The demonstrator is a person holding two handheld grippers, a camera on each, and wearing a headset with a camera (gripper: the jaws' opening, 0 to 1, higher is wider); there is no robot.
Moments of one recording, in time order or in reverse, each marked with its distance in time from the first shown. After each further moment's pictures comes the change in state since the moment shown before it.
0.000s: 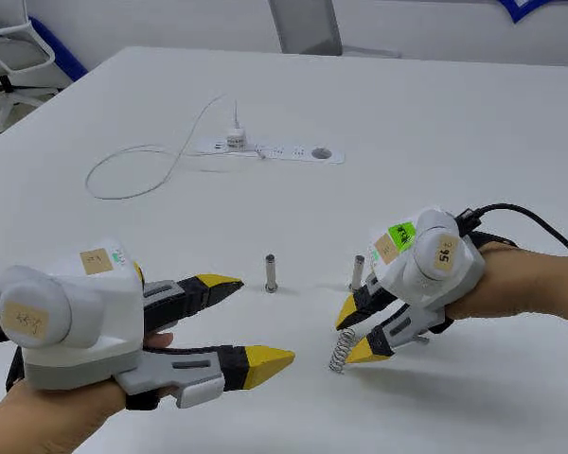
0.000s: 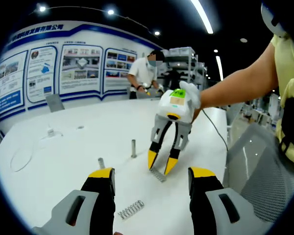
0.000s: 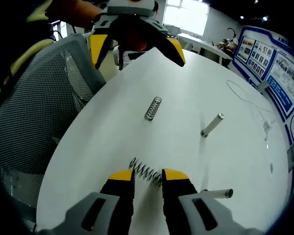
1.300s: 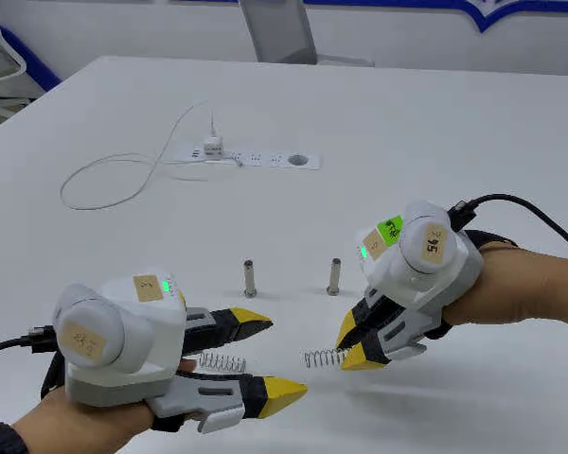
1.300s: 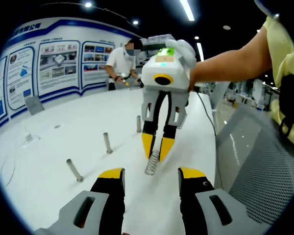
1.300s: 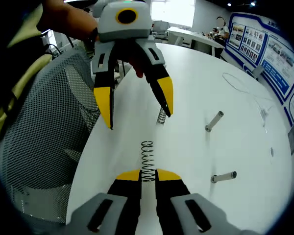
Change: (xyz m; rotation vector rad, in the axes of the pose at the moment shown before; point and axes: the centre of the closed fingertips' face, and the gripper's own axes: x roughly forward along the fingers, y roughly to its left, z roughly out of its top) left arm 0.038 -0.038 -0.024 0.103 0.105 -0.163; right arm -0.034 0.034 0.017 0.125 0.024 0.000
